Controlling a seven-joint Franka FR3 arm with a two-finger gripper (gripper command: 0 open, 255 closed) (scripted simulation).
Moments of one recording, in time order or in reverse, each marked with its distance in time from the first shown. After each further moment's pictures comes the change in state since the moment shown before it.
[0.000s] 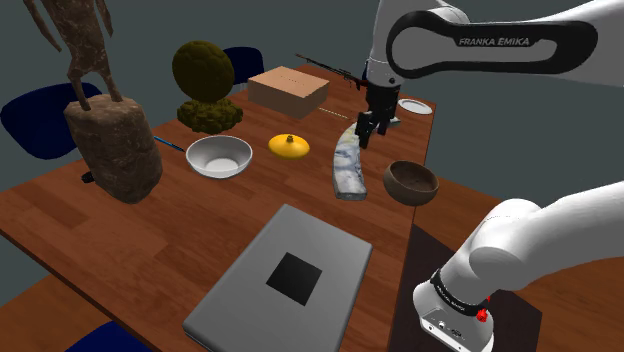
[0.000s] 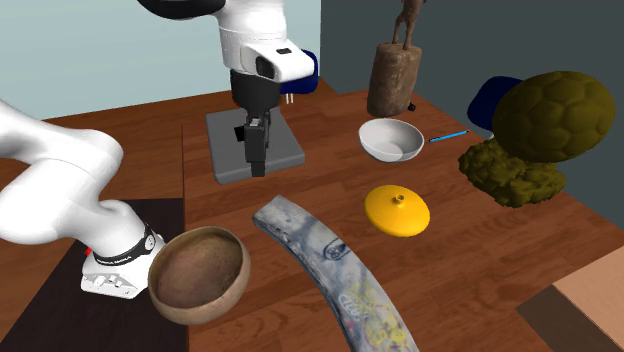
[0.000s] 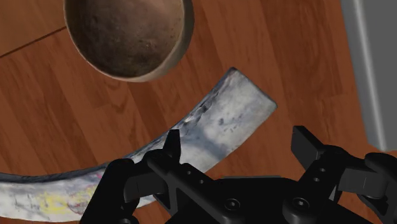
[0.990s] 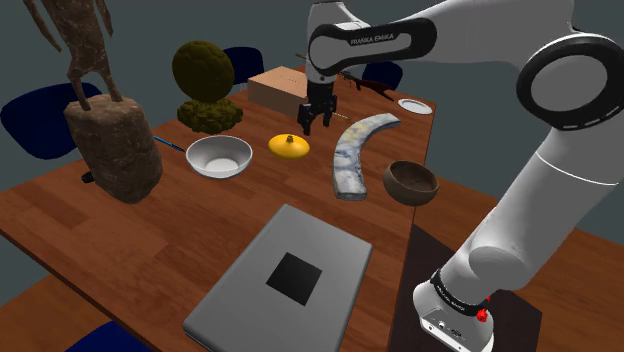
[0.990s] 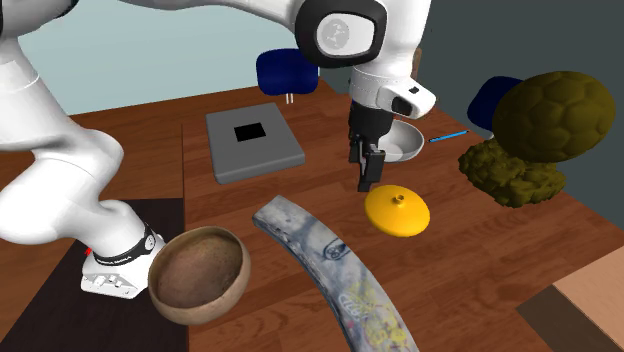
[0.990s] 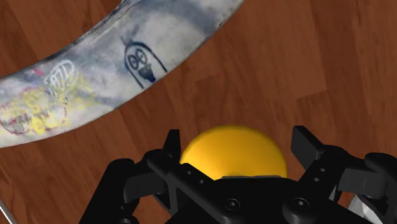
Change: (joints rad) arm -0.004 0.585 0.010 0.451 -0.005 0.156 0.026
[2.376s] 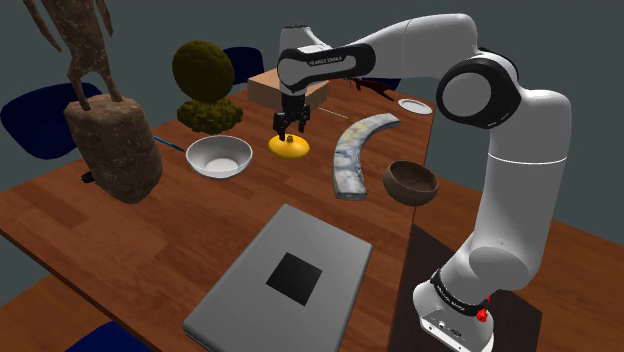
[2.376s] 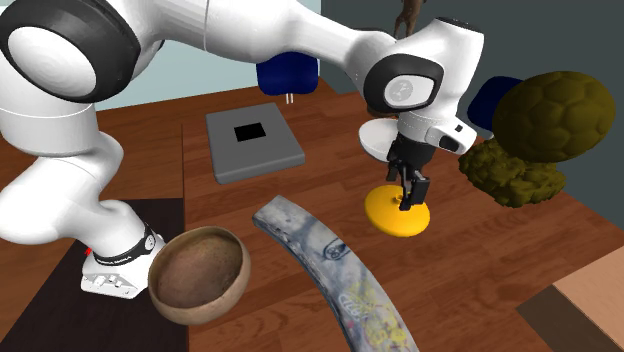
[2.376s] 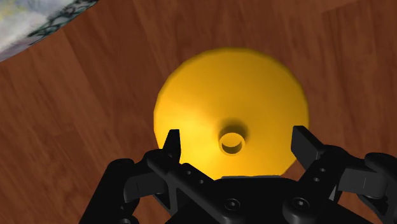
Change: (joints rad) arm 0.010 0.352 0.000 0.309 -0.008 0.056 0.011
